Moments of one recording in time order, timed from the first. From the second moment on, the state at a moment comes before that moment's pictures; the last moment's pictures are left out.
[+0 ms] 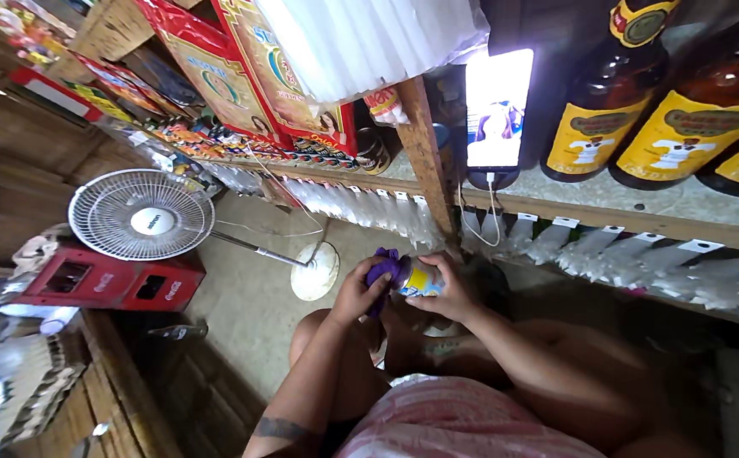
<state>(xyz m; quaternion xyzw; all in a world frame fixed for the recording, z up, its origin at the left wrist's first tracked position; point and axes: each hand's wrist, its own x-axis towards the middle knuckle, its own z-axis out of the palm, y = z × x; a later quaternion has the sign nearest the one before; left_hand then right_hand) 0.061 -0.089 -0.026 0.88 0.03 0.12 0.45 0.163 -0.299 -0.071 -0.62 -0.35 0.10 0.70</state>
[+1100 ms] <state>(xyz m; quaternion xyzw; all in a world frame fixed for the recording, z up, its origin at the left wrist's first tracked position) 0.069 -0.101 -0.019 0.76 0.06 0.09 0.64 0.150 -0.296 -0.077 -0.57 -0.49 0.06 0.66</state>
